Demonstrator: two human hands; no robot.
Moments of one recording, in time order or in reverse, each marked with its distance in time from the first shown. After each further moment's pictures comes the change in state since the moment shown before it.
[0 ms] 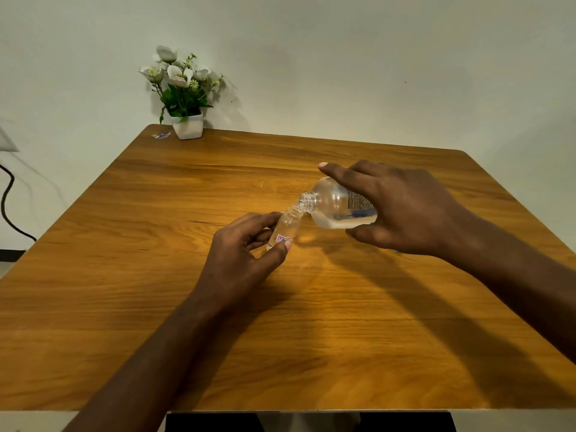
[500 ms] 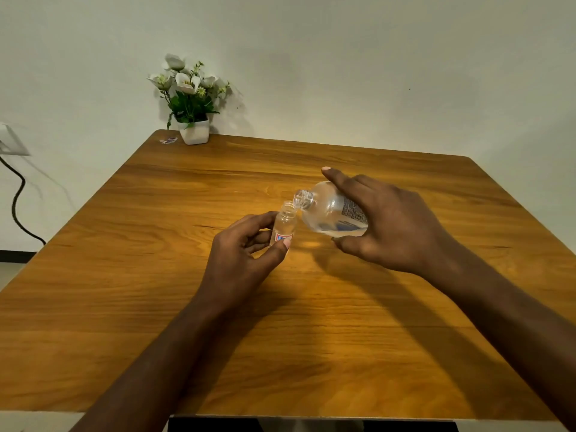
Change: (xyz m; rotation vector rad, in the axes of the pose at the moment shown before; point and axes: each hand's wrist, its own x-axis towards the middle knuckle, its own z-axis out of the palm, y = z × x) left_hand 0.000 -0.001 -0.001 -0.130 0.057 -0.090; right_hand 0.000 -0.014 0.022 0.184 0.112 0.100
